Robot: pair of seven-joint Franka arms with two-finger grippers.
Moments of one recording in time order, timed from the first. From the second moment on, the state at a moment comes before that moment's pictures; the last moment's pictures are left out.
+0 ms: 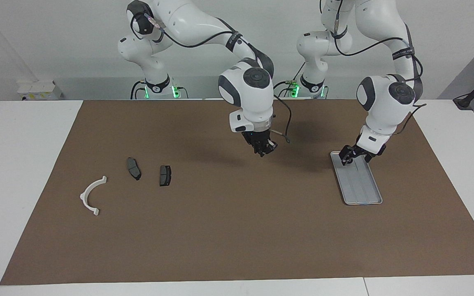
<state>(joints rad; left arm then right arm) -0.02 0.10 -0.03 -2.10 0.01 2.25 -0.12 0.64 0.55 0.08 -1.46 0.01 2.09 1.43</state>
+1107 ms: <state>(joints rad) -0.07 0.10 -0.03 -2.06 0.01 2.24 -0.22 0.63 0.65 0.06 -1.52 -0.03 2.33 1.46</state>
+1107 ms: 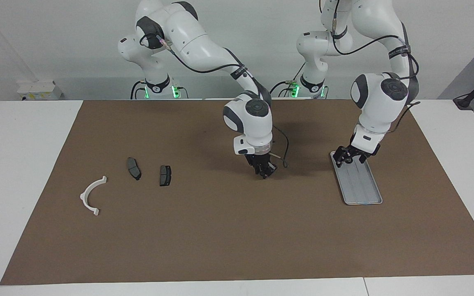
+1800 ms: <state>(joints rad) -0.32 0.12 -0.04 -2.01 0.01 2.24 -0.55 0.53 0.58 0.06 -1.35 -0.06 2.01 1.32</state>
